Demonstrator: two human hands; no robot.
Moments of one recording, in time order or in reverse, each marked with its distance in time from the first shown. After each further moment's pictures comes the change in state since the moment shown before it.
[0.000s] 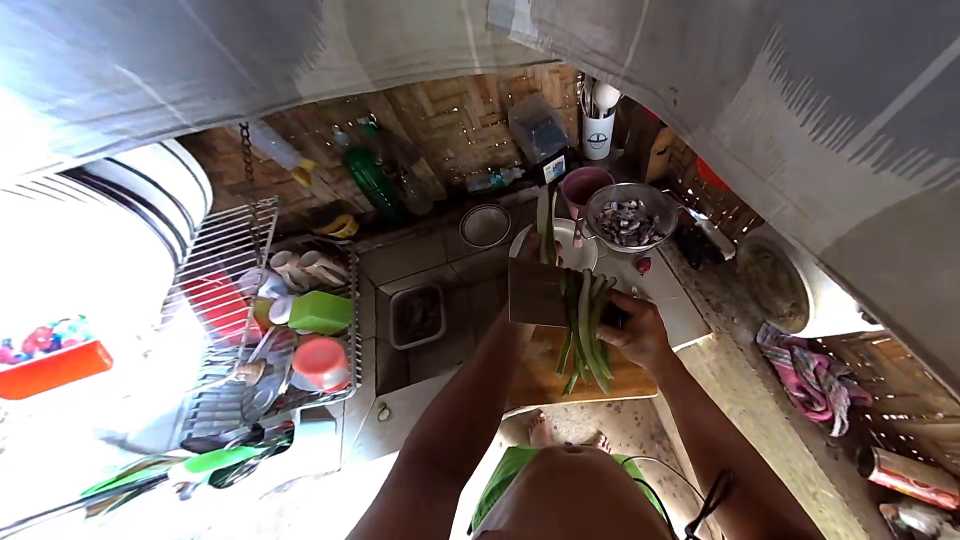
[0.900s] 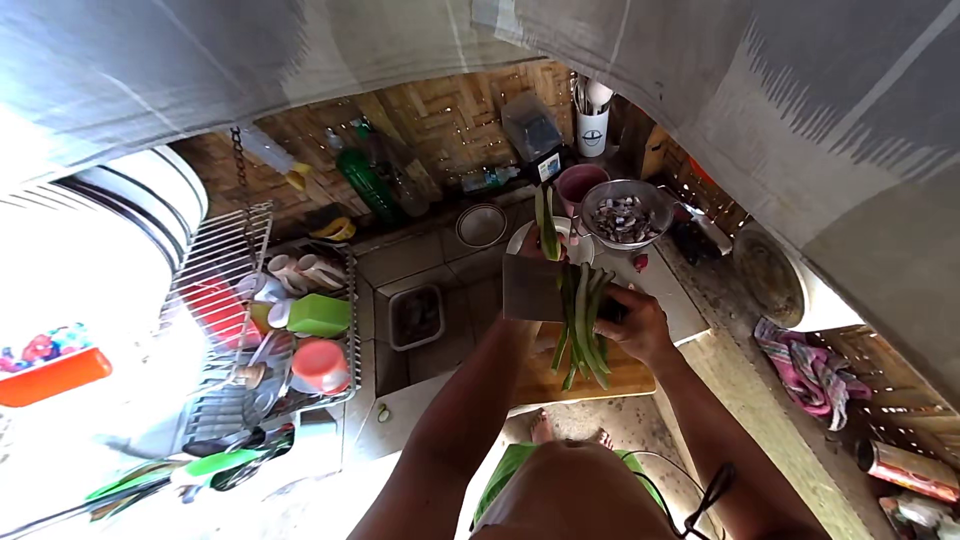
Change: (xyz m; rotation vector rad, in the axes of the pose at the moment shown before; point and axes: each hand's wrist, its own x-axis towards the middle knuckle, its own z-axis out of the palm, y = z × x) left_hand 0.013 0.000 0.026 -0.039 0.081 -0.112; right_hand 0.000 -0.011 -0.013 -0.139 0.007 0.014
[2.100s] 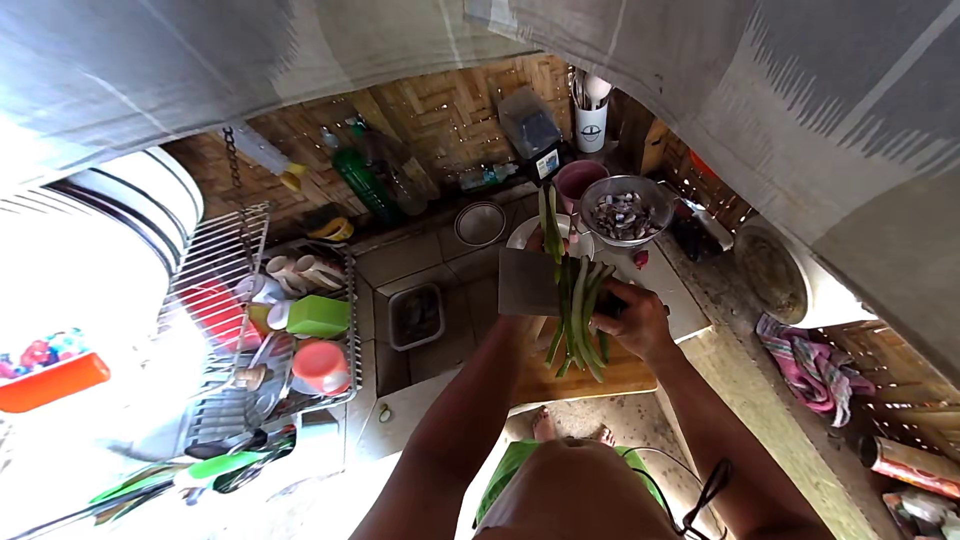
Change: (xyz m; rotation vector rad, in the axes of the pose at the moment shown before) left_hand -0.030 0.043 0.031 0.516 0.042 -0.154; right_hand 0.004 -0.006 0.001 -0.069 0.040 -0.029
